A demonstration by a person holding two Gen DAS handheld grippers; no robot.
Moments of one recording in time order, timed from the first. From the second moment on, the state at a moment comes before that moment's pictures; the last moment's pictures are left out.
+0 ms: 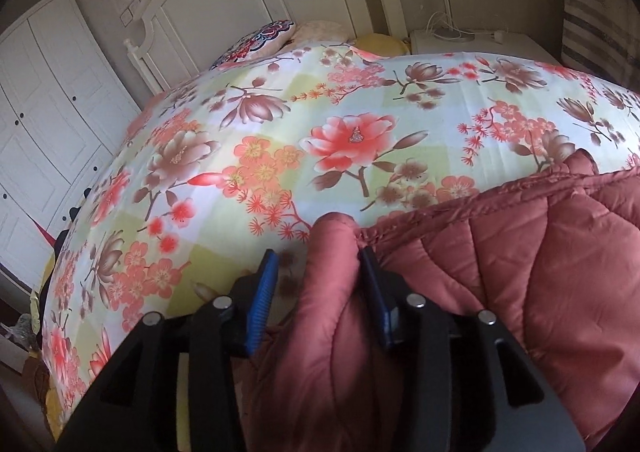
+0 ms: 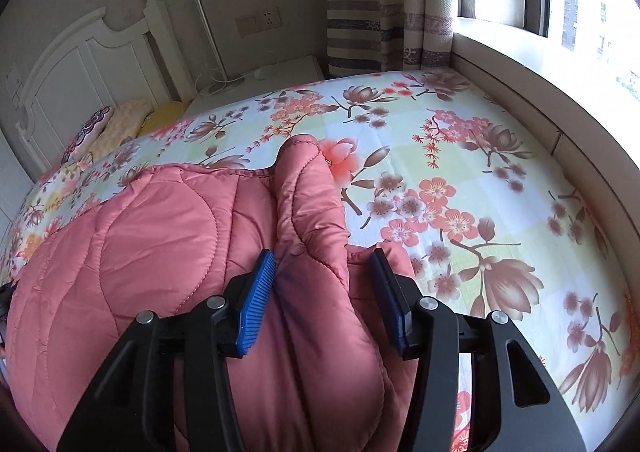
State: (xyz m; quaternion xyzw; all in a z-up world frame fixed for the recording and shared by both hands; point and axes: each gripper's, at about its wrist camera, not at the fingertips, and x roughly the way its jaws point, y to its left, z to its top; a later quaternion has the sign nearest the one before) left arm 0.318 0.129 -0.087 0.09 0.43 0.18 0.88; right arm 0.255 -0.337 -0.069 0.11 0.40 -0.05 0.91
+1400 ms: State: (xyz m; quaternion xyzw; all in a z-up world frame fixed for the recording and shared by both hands) left arm 0.288 0.029 -0.084 0.11 0.41 0.03 0.91; right arm 0.155 -0.164 -0.041 -0.03 0.35 0.11 0.93
